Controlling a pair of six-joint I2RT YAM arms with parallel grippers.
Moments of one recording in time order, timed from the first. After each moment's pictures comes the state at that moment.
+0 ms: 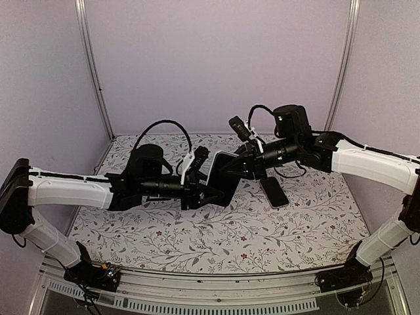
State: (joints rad) left arm -0.92 1.45 0.82 0.39 0.51 -0.14; right arm 0.80 1.49 1.22 -0.16 -0.81 -0.04
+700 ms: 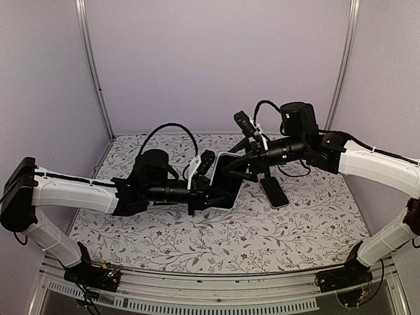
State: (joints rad) left arm -0.98 1.49 0.82 0.50 0.49 -0.17; right arm 0.81 1.44 1.21 -0.16 -0.77 -0.05
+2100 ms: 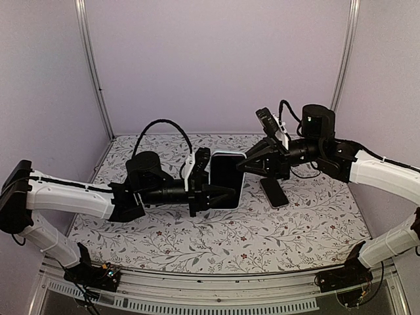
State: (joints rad) left arm -1.06 1.45 0.78 0.67 0.42 -0.09; right arm 0.74 1.32 1.06 0.10 -1.01 0.08
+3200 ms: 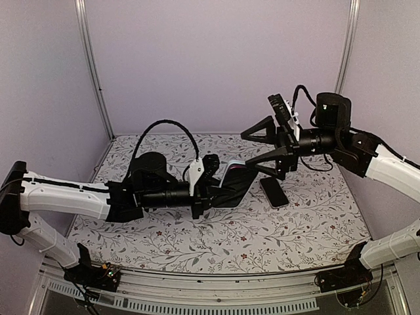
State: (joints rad) left arm -1.10 1.41 0.82 0.51 0.26 0.05; right arm 0.75 1.22 1.10 -0.03 -0.86 -0.06
